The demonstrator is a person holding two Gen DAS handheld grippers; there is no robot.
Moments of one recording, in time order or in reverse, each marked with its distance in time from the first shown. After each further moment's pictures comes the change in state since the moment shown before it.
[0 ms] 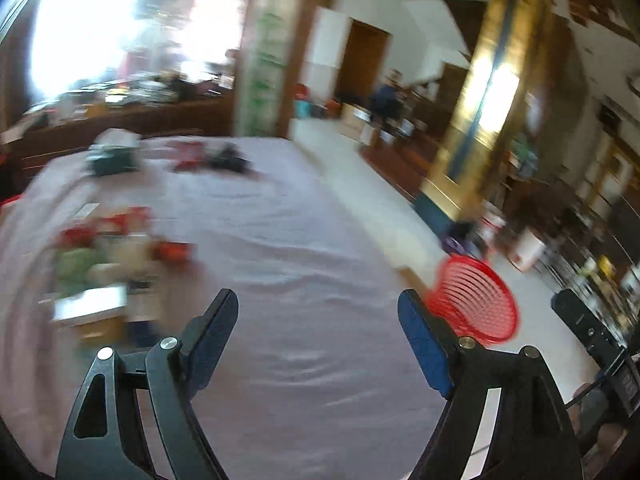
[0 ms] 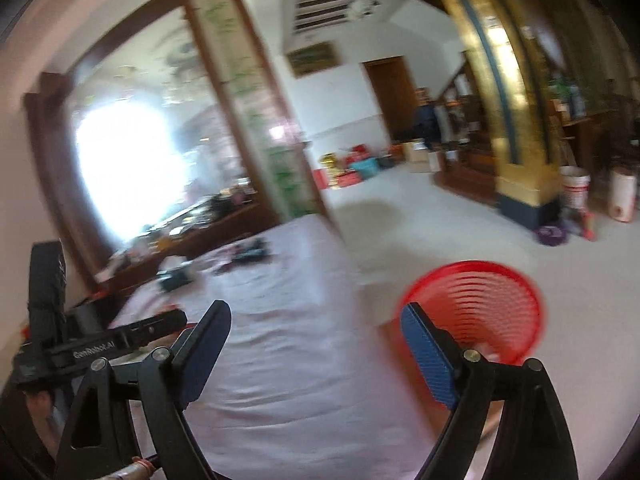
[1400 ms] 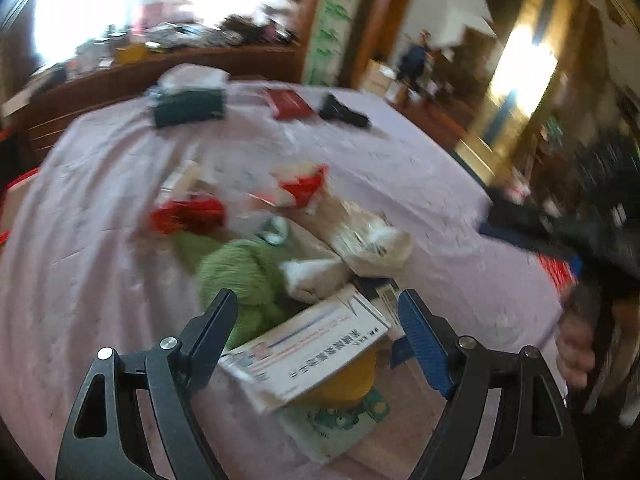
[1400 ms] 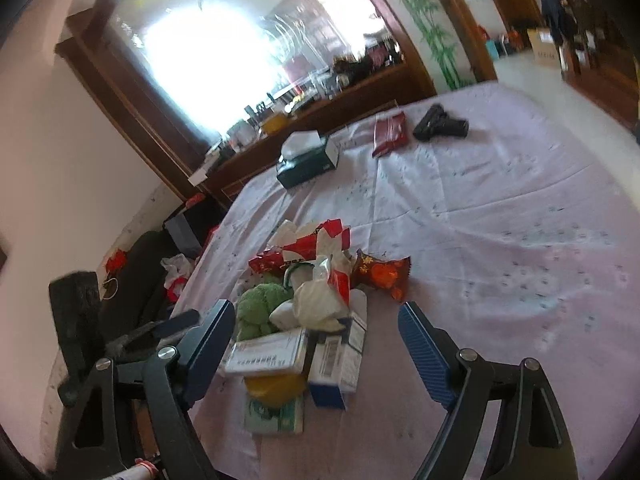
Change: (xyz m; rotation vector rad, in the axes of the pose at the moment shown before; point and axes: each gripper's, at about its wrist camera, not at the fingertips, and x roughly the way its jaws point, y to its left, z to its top) left arm 0.078 0.246 0.022 0.052 0.238 -0.046; right arm 0.290 0.212 -0.050 0.016 0.506 0.399
